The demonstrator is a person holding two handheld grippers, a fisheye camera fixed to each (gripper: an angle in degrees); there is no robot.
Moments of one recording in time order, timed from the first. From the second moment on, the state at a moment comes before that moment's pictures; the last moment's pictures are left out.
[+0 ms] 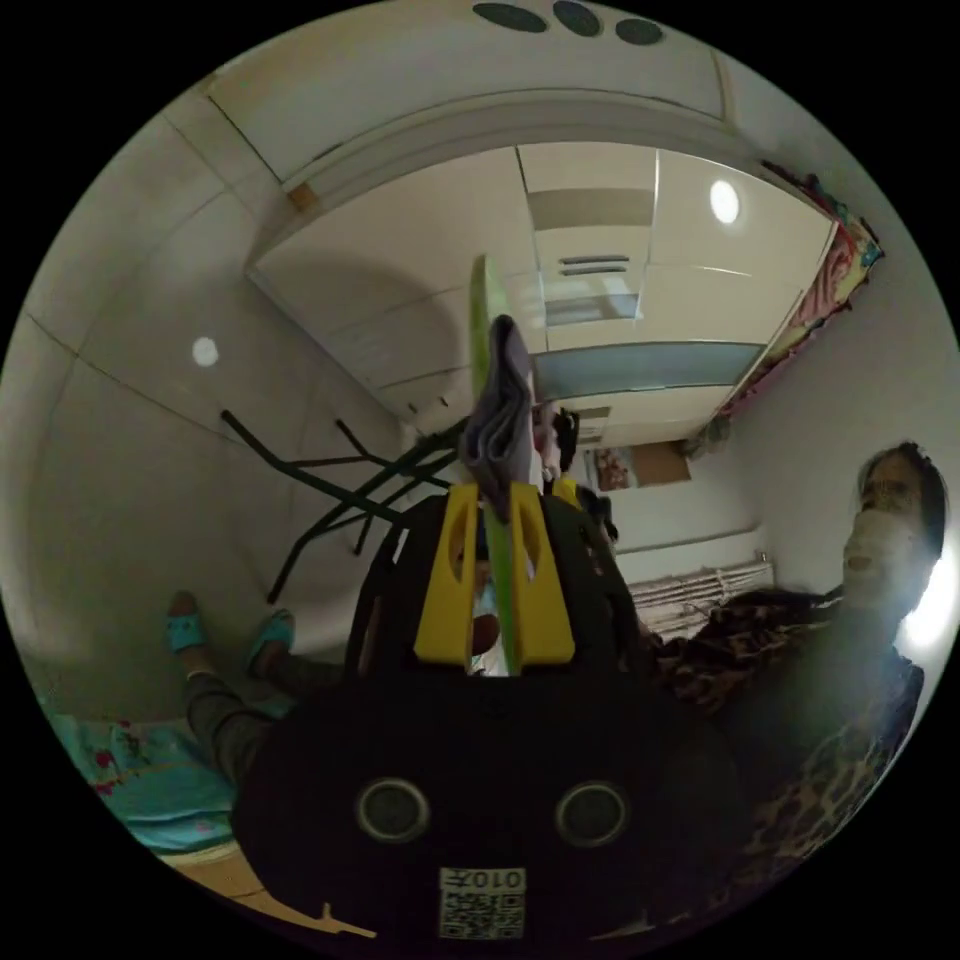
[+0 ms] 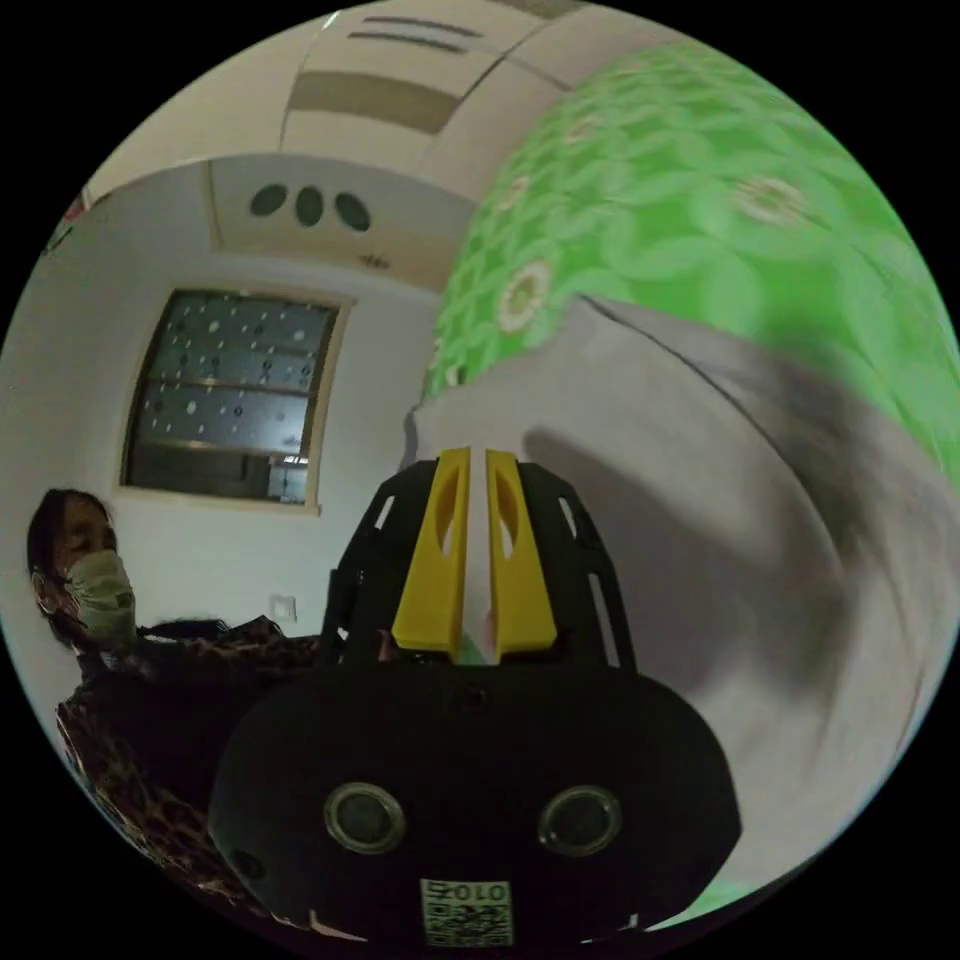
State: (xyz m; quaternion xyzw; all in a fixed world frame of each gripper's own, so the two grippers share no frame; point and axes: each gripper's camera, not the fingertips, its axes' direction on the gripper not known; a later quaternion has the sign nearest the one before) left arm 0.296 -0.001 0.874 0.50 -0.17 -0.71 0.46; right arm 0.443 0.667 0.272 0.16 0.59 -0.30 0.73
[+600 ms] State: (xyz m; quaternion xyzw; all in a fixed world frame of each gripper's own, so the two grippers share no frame) left arm 0.276 -0.062 0.846 0.52 -0.19 -0.78 0.28; right arm 0.359 0.934 0.220 0.28 0.49 -0.28 0.77
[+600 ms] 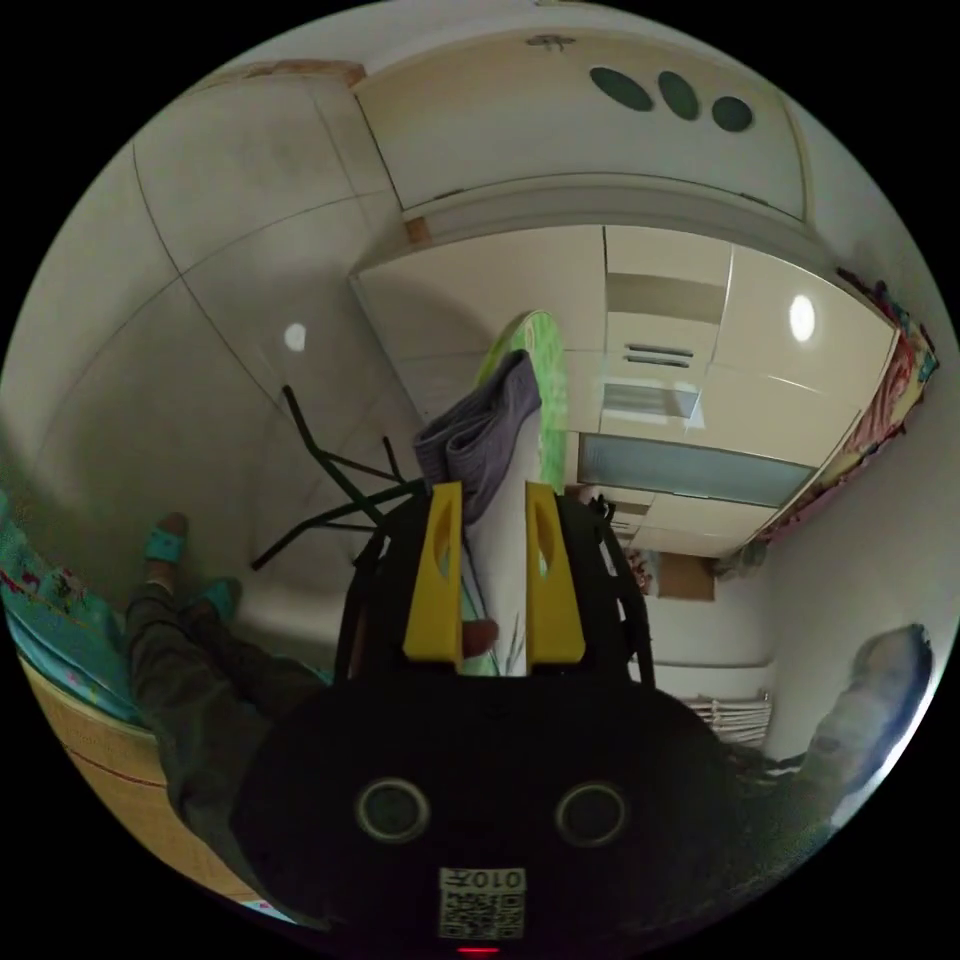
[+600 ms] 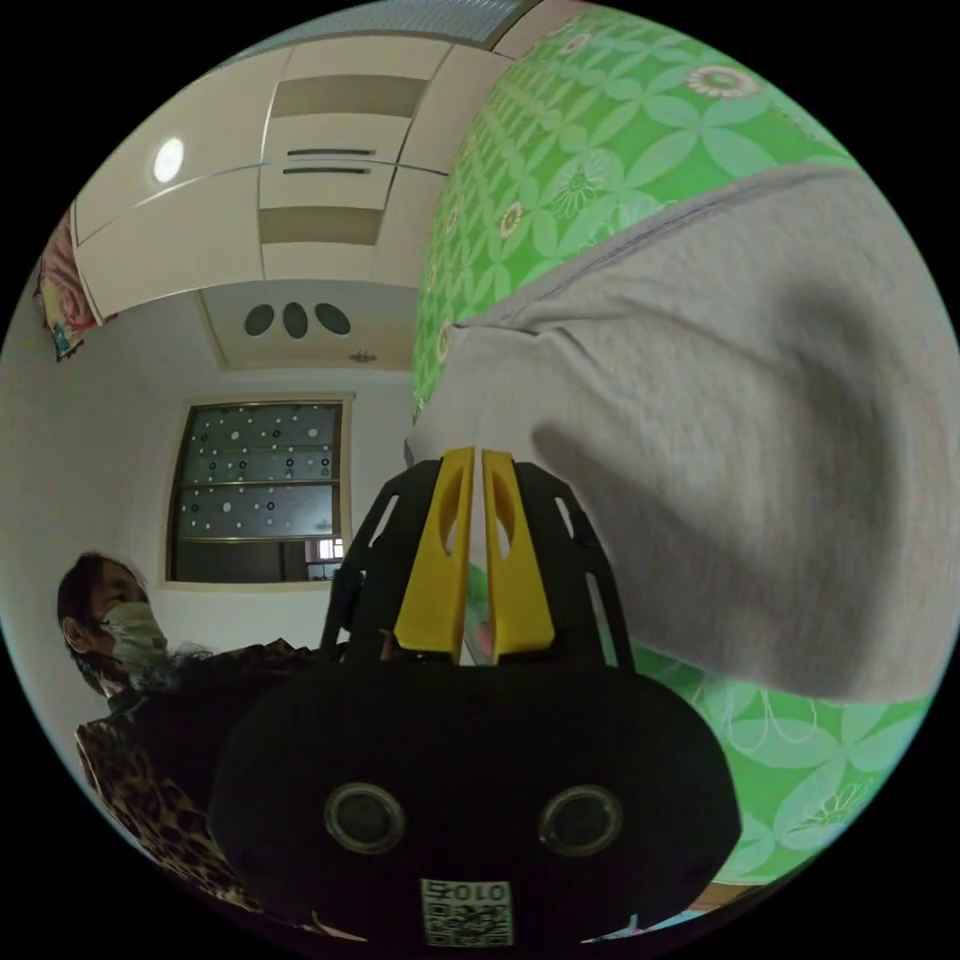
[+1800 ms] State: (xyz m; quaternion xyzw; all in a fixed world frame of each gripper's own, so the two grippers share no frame) left arm 0.264 -0.076 0.803 0.50 -0.19 -0.79 0.29; right arm 0.224 1.247 0.263 0.38 0.37 -0.31 0.79
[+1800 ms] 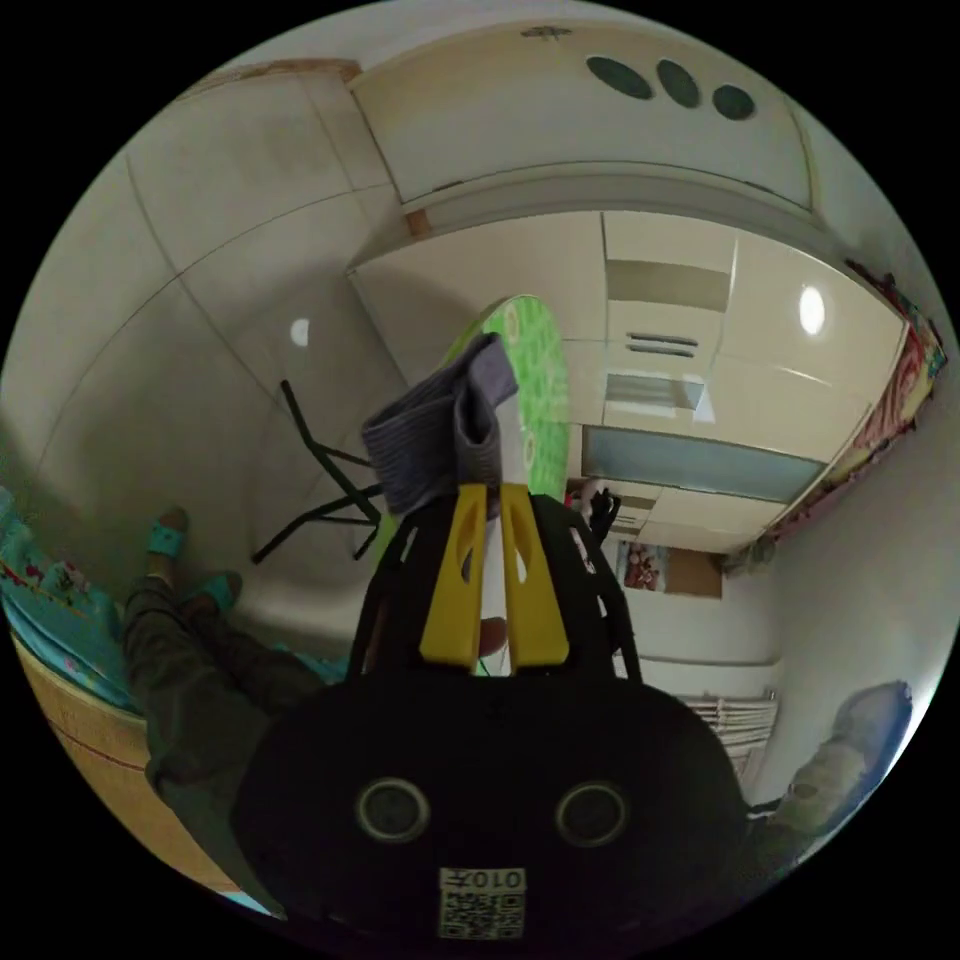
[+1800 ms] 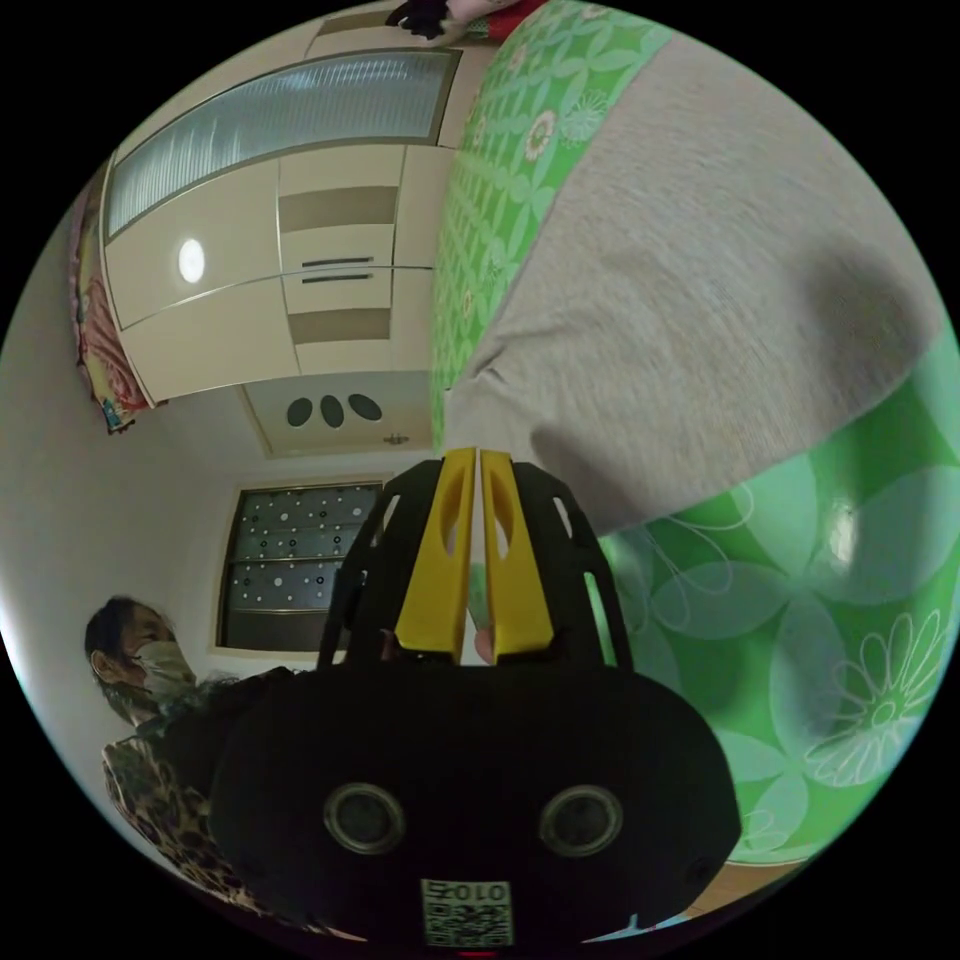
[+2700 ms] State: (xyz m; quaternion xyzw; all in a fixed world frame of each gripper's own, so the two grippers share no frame) left arm 0.203 -0.109 0.699 0.55 -0.19 -0.69 0.43; right arm 0.205 1.305 0.224 0.40 0.26 -0.28 0.83
